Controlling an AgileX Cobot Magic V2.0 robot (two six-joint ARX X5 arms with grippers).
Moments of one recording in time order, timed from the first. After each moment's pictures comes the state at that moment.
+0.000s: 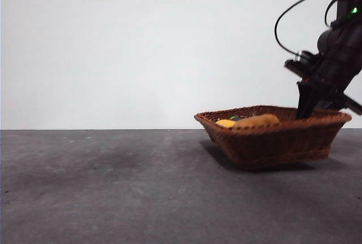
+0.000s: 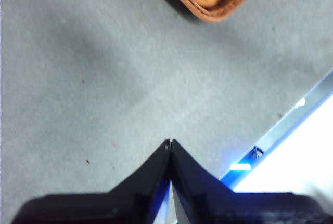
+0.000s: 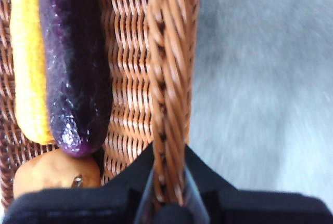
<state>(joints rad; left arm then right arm) -0.62 1.17 1.39 -1.19 0.10 -0.05 -0.02 2.12 1.73 -1.01 -0.56 -0.10</state>
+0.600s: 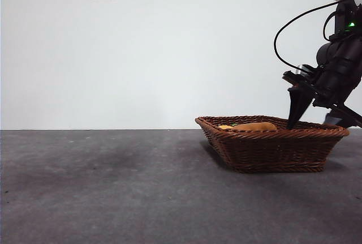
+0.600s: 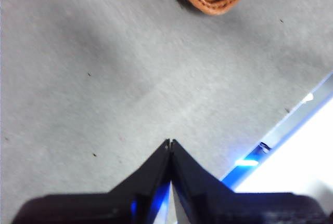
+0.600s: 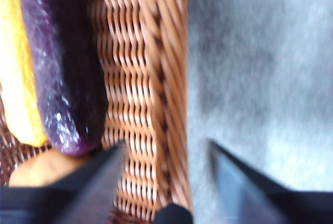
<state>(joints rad) -0.62 1.17 1.39 -1.21 0.08 -0.04 -0.02 2.16 1.73 -1.03 -0.56 -0.04</state>
